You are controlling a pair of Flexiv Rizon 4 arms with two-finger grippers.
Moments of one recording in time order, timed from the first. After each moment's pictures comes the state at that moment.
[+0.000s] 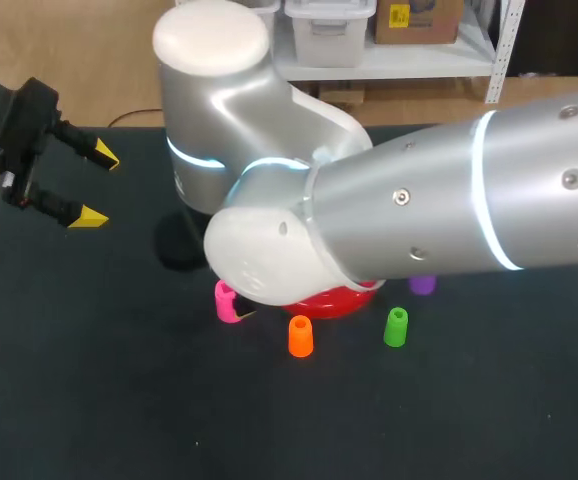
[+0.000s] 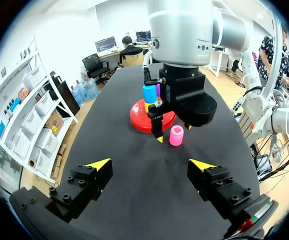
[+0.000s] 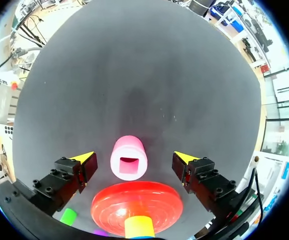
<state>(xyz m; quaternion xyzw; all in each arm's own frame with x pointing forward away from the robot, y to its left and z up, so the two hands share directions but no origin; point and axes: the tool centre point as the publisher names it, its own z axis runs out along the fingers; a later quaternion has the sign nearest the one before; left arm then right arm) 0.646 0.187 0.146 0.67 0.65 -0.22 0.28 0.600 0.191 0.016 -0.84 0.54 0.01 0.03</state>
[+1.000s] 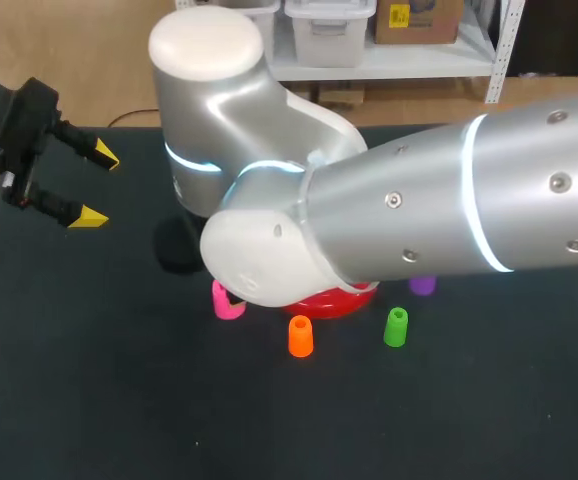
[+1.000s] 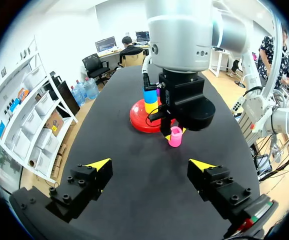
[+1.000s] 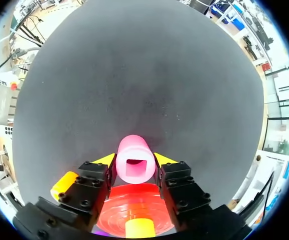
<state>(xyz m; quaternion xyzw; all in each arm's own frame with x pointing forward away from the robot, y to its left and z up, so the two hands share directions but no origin) 0.646 0.187 0.146 0.67 0.65 -0.22 0.28 0.600 0.189 0.009 -0.84 0.54 0.01 0.02</state>
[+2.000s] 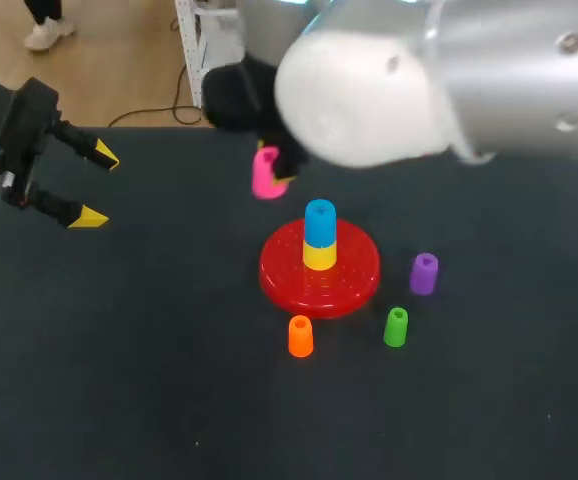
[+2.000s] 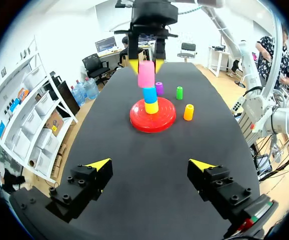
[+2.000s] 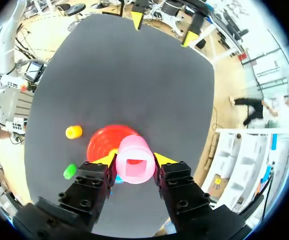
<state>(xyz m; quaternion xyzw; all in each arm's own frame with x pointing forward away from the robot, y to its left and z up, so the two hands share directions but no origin) 0.646 0.187 0.146 0.67 0.65 -0.22 0.28 0.666 0.116 0.175 -0.80 0.59 -0.02 0.09</state>
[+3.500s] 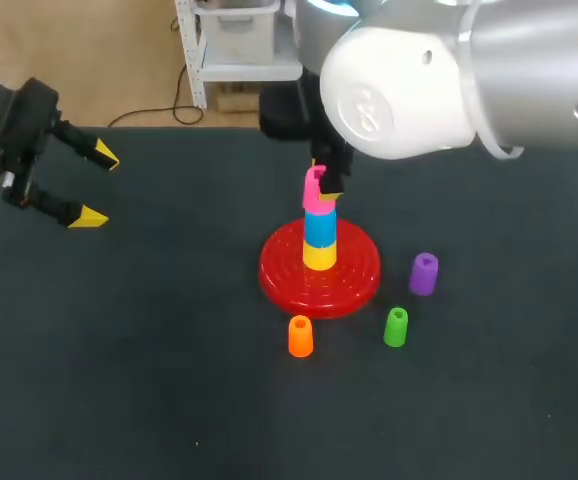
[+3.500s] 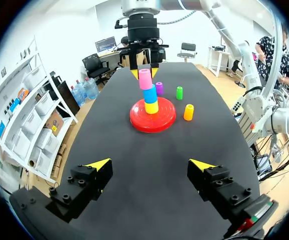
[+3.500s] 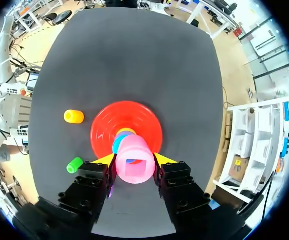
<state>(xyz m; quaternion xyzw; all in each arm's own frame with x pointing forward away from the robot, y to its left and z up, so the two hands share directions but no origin) 0.646 0.187 0.146 0.67 0.65 -0.22 0.28 0.671 0.062 0.128 -0.75 0.66 0.00 0.05</state>
